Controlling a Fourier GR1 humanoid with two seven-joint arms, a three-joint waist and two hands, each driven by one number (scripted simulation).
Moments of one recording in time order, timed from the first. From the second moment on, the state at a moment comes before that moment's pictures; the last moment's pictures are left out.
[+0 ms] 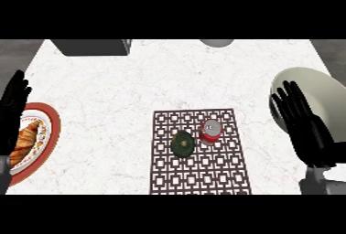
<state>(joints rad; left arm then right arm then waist) -0.10 0.55 -0.02 -1.57 0.12 0.27 0.15 -0.06 -0.20 -0.05 -1.61 -0.33 0.09 -0.01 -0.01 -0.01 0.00</state>
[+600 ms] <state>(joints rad) -0.13 0.37 -0.26 -1.63 0.20 0.08 0.07 0.03 -0.06 0.18 -1.64 0.21 -0.46 -0.04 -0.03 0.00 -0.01</state>
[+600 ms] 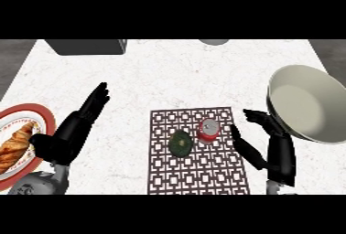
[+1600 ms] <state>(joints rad) -0.16 0.30 -0.33 -1.57 0.19 0.03 0.04 -0.28 -0.01 0.49 -1.46 0.78 0.04 0.91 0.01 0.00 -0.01</state>
